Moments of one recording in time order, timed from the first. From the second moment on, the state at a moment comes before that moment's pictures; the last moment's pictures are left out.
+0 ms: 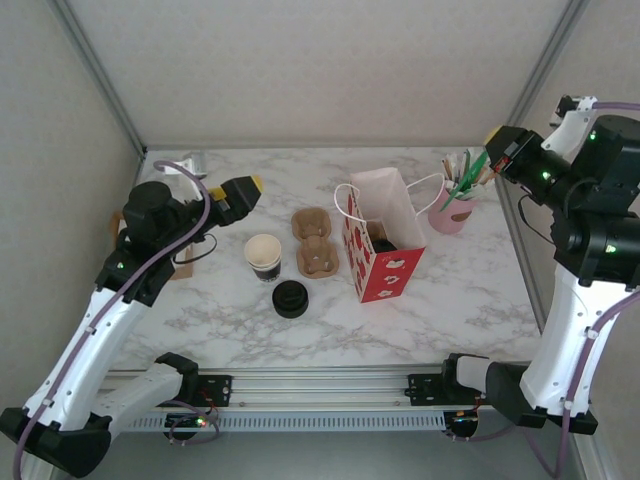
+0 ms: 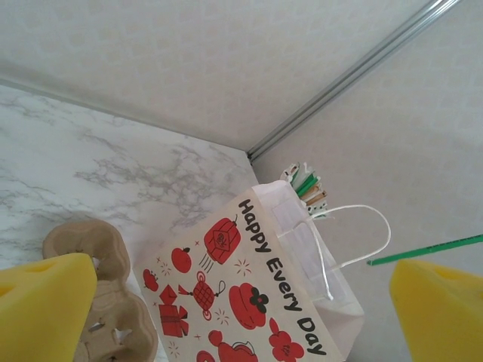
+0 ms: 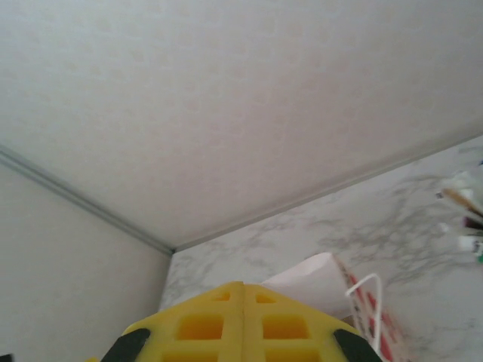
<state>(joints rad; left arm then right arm) -0.32 0.93 1.10 -0.33 0.30 -0.72 -0.09 1.25 2.13 -1.15 -0.48 0.58</state>
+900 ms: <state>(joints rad) -0.32 0.91 1.04 -0.35 0.28 -0.72 0.17 1.36 2.08 -0.95 -0.54 0.72</state>
